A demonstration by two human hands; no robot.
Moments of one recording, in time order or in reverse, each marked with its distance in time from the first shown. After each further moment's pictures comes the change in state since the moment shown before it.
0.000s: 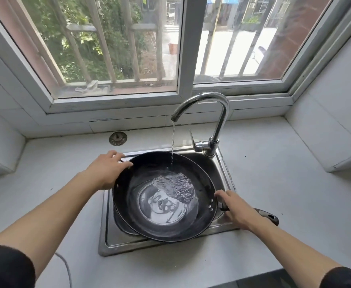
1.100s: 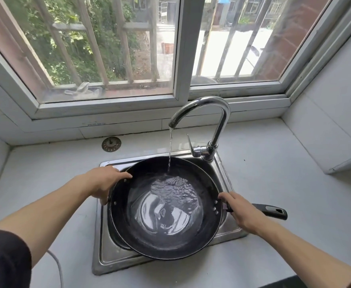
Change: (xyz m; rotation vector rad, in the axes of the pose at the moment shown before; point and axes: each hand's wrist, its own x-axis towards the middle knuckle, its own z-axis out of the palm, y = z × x) left_hand 0.051 -0.020 0.031 -0.119 -0.178 0.166; right_hand 0.013 0.019 -0.008 0.003 0.086 -0.045
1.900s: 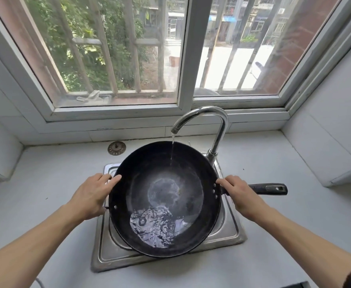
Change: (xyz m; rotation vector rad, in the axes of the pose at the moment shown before) left_hand -0.061 0.017 0.051 -0.043 0.514 -0.119; right_hand 0.015 -0.016 -0.058 -0.306 0.273 -0.238
